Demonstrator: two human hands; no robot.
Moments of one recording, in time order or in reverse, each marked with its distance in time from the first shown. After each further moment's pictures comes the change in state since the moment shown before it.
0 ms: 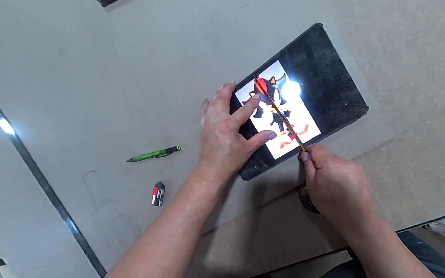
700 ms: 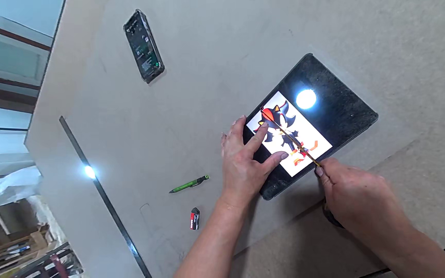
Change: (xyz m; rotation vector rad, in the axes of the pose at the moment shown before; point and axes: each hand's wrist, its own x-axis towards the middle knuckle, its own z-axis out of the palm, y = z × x) left_hand -0.001 -0.001 0.001 -0.004 0.018 0.006; right_hand -0.002 0.005 0.011 0.036 0.163 -0.093
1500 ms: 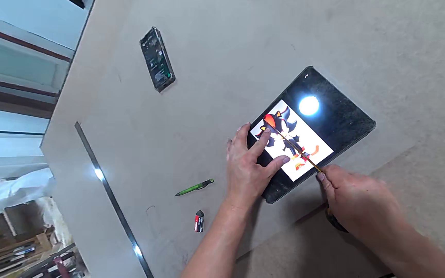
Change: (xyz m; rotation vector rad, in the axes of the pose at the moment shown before) left_hand 0.001 0.000 -0.001 -0.008 -0.005 -0.016; right_hand 0.000 0.002 -0.001 0.039 -0.022 0.030
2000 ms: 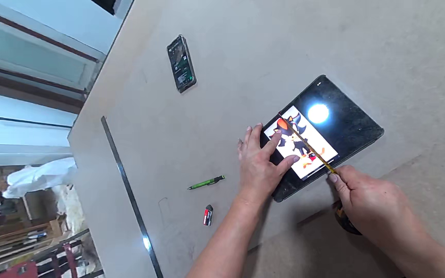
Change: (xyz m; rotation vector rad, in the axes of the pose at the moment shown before) left_hand 0.000 0.006 0.000 0.064 0.017 -0.032; right_hand -0.001 0.006 -0.013 0.047 -0.059 0.017
